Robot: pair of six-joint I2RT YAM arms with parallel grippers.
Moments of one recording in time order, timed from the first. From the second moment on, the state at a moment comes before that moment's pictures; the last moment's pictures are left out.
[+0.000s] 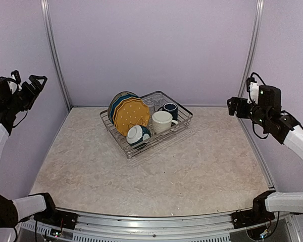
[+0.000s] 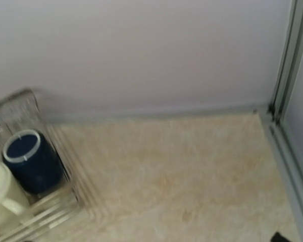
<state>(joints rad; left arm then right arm) 0.31 0.96 1.10 -0.21 0.43 -0.62 0.31 0.99 0.96 -0.26 0.23 0.18</state>
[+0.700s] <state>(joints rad) -0.12 1.33 1.36 -0.55 0.44 -0.49 0.35 1.33 1.15 -0.46 0.36 0.28</state>
